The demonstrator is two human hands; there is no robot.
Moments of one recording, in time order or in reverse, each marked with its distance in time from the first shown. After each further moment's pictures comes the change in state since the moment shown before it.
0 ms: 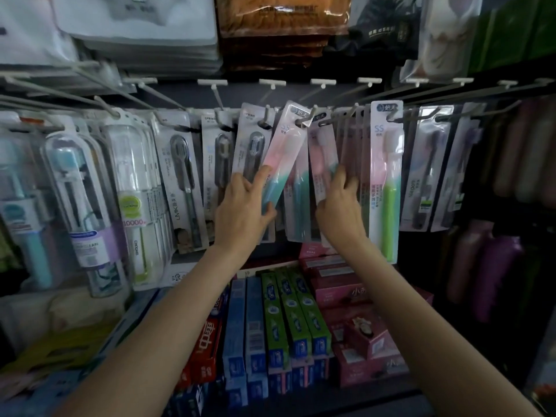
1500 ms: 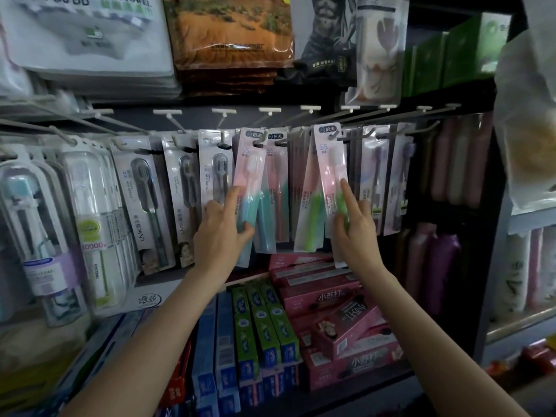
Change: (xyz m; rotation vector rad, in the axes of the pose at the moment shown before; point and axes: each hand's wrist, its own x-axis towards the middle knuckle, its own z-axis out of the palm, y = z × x) left_hand -0.007 0.022 0.003 -0.190 -0.063 -0.076; right_hand -0.024 0.073 -0.049 0.158 0.206 -0.163
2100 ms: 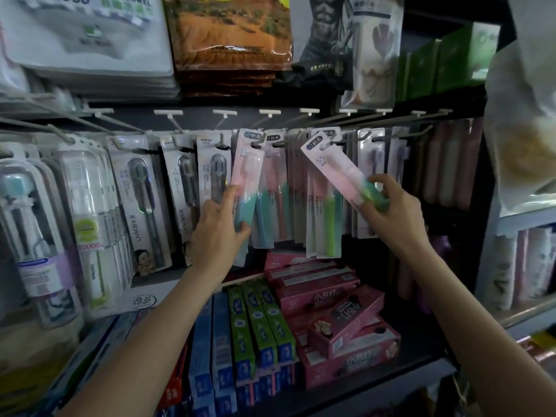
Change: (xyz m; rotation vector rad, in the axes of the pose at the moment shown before) left_hand 0.003 -0.001 0.001 -0.002 0.015 -0.001; right_hand 0.020 -0.012 -0.067 -0.240 0.034 0.075
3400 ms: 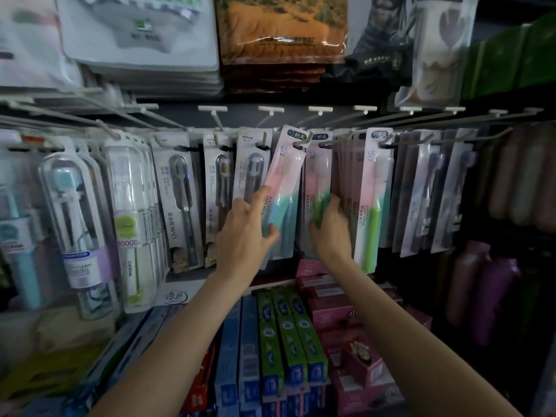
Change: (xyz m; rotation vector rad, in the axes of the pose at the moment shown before) left_hand 0.002 -0.010 -0.006 0.072 0.023 0.003; right_hand 0.006 -0.059 0.150 0.118 -0.216 0.128
